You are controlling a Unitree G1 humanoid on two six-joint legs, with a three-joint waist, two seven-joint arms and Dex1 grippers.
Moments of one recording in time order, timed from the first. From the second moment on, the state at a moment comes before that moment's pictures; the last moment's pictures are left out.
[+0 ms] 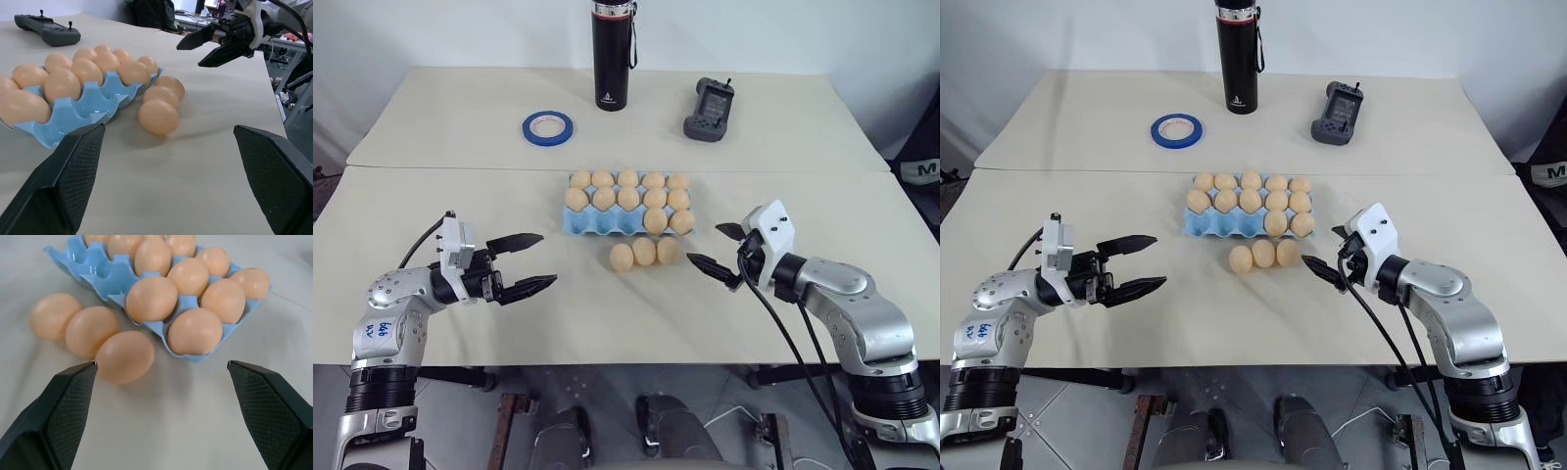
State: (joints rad) left arm -0.30 0.64 0.22 0.14 -0.54 0.19 -1.23; right arm -0.33 -0.56 -0.05 -0.31 0.36 0.69 0.66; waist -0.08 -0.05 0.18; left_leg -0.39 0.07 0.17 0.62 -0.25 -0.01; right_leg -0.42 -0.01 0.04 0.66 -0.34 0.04
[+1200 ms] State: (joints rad) left arm -0.25 0.65 0.24 0.09 -0.55 0.20 -1.21; right arm -0.42 -0.38 0.15 -0.10 0.20 0.58 0.58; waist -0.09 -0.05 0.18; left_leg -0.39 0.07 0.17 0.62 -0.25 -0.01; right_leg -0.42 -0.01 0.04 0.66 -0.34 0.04
